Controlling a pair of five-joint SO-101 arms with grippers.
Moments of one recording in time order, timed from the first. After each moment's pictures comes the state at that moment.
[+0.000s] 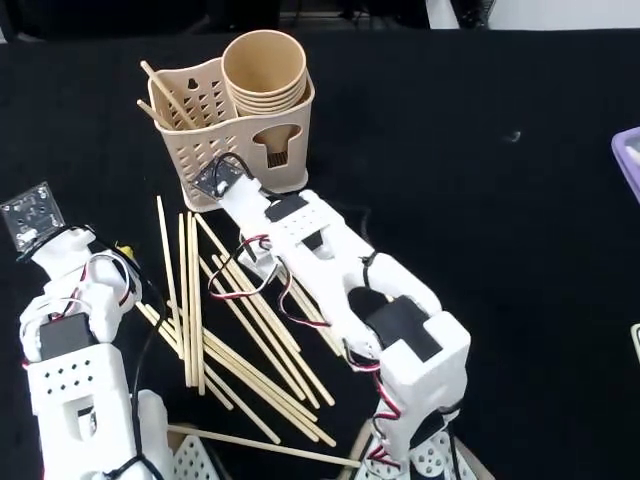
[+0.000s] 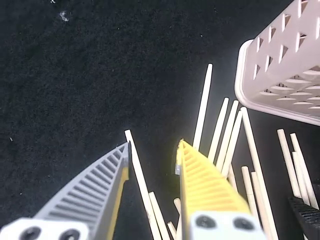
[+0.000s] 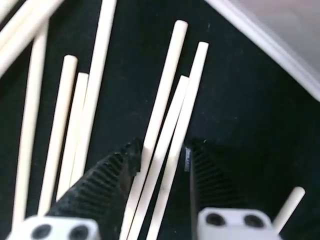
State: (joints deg) left arm -24.4 -64.0 67.8 50.4 9.3; right arm -33.5 18.8 17.2 49.6 19.1
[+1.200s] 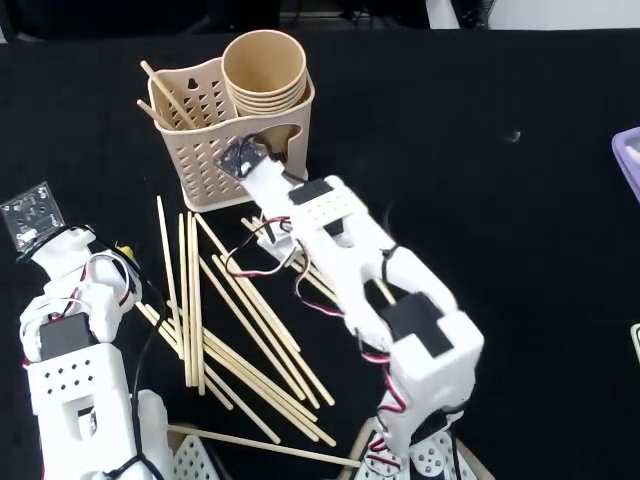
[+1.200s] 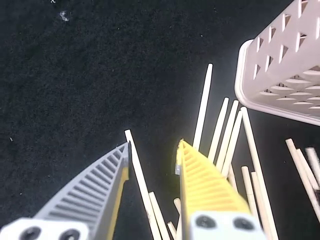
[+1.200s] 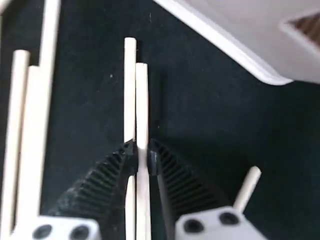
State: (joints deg) left arm -24.4 -64.0 67.8 50.4 9.3; right arm -27.8 18.3 16.1 49.9 21.8
